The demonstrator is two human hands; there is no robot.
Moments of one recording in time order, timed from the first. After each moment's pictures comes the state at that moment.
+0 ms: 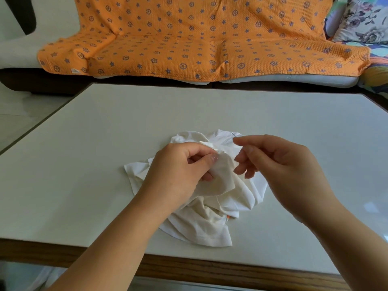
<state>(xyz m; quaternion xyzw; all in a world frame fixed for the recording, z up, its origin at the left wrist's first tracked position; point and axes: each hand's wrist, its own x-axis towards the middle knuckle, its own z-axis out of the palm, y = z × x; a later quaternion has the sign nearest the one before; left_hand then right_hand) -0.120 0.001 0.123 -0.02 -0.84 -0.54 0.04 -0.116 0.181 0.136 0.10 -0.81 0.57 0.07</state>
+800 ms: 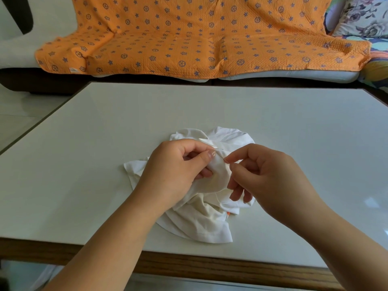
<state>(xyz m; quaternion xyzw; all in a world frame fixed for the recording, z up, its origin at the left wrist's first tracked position) -0.119 -0.002 0.123 -0.02 -0.82 -0.58 0.02 -0.104 0.168 0.136 0.08 -0.86 0.50 -0.03</state>
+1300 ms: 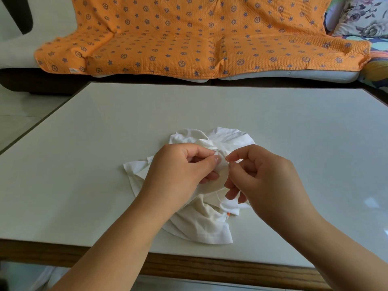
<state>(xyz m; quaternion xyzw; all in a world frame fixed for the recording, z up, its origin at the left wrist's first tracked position) -0.117 0.005 0.118 0.00 -0.79 -0.61 0.01 -0.100 0.159 0.127 0.06 -0.86 0.51 0.02</state>
